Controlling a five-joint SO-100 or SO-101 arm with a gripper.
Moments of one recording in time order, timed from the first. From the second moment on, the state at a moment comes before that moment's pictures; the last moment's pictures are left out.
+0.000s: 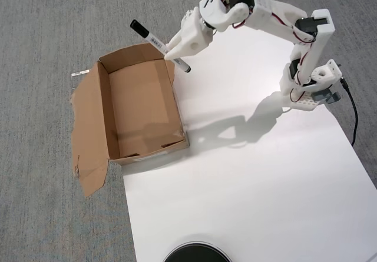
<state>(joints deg) 11.9 88.4 56.6 67.4 99.8</state>
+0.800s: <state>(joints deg) 11.8 69.3 54.3 44.3 99.8</state>
